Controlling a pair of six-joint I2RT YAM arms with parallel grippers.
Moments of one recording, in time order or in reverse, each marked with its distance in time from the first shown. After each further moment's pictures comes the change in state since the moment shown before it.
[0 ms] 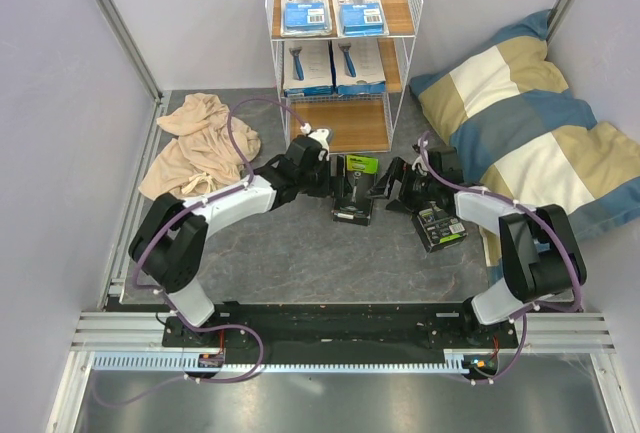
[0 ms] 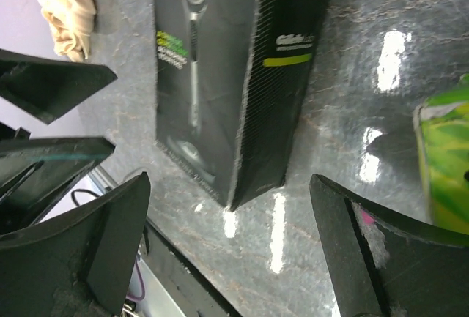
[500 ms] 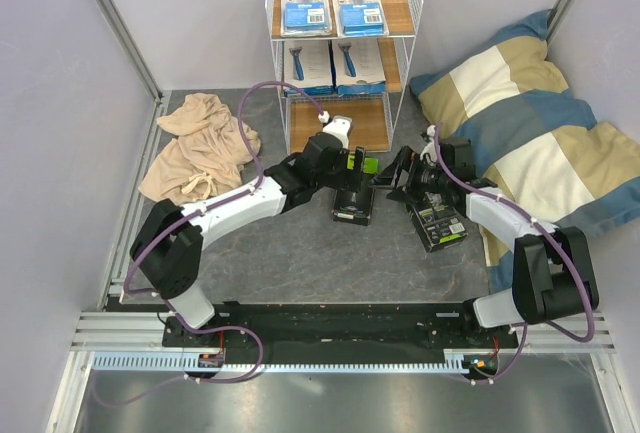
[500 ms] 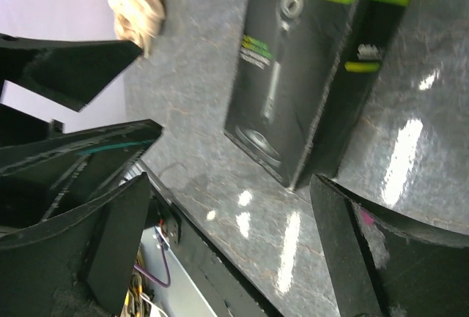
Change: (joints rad) left arm -0.130 -0.008 0.131 0.002 -0.269 0.124; right arm -0.045 -0.127 0.044 -0.037 -0.090 0.037
